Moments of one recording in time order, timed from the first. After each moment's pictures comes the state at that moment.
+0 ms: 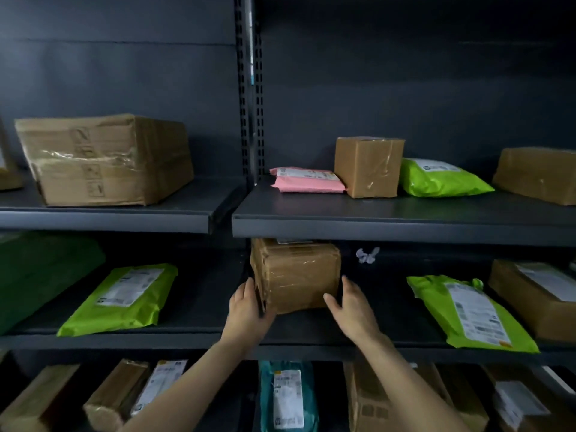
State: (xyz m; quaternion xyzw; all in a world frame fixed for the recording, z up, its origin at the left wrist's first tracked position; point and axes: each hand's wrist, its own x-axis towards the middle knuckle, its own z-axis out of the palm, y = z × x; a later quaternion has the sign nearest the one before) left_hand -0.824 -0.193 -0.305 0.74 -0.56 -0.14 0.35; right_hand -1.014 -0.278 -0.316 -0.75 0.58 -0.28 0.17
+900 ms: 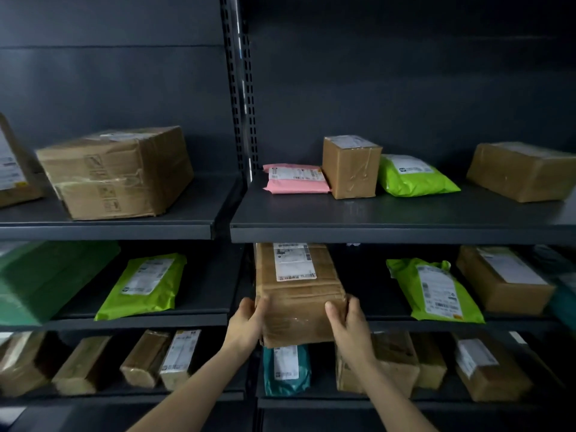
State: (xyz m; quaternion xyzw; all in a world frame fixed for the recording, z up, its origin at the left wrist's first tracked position) left_hand -0.850 -0.127 -0.275 0.68 -0.39 -0.39 0.49; right_hand -1.044 -0.182 -0.304 -0.64 0.57 -0.38 0.35
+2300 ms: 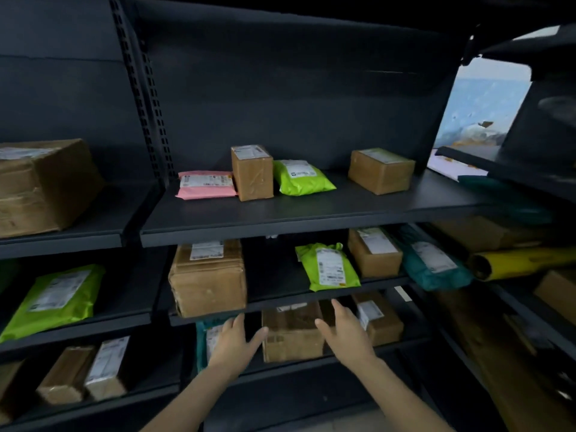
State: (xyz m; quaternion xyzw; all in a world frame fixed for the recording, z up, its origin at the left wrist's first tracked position) left_hand -0.990 -0.082 -0.255 0.72 -0.60 -0.30 0.18; right_hand -1.220 -0.102 -0.248 -0.70 0.66 -0.20 0.20
